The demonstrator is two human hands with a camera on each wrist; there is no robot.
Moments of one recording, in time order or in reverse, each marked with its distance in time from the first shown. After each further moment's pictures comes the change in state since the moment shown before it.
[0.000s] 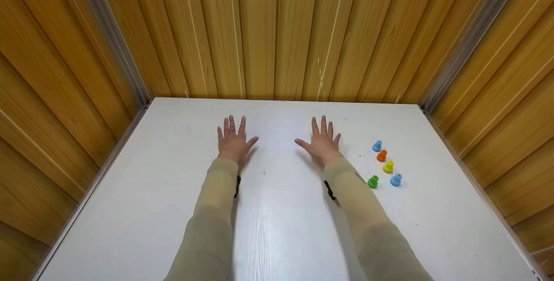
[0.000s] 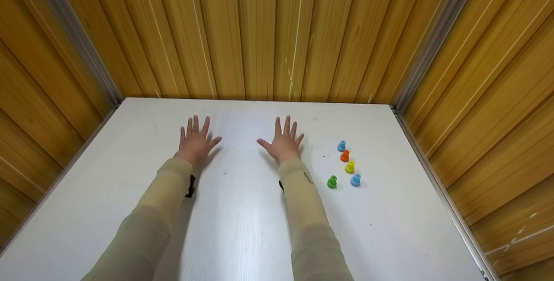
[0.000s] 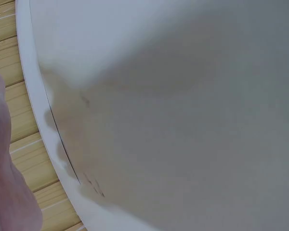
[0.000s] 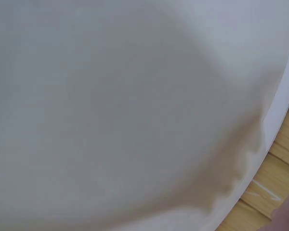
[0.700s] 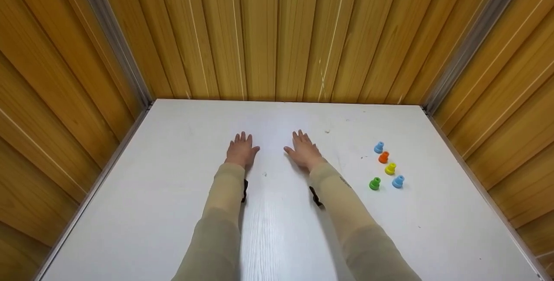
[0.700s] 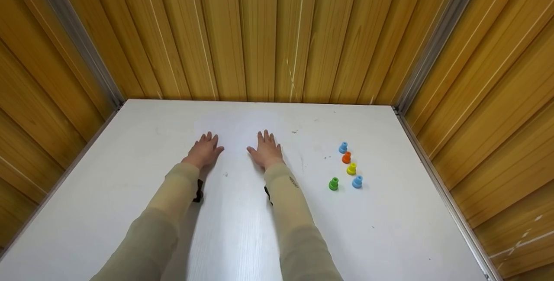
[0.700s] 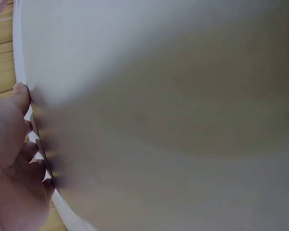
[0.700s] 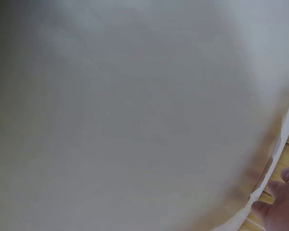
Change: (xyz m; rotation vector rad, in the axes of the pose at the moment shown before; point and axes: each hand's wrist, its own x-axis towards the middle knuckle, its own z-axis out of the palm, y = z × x) left_hand -0.010 0.016 0.009 -0.098 -0.126 0.020; right_hand 0.005 -0.034 0.036 0.043 -0.159 -0.070
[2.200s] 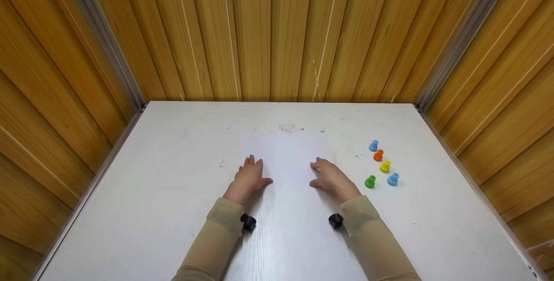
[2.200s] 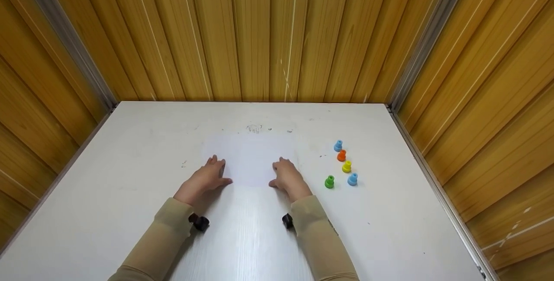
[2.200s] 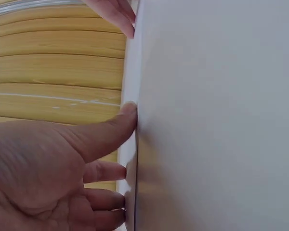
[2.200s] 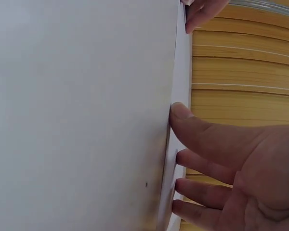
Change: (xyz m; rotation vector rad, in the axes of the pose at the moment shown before) left_hand -0.074 0.042 0.015 -0.132 -0.158 0.007; right_hand -0.112 0.040 -0.021 0.175 -0.054 0.081
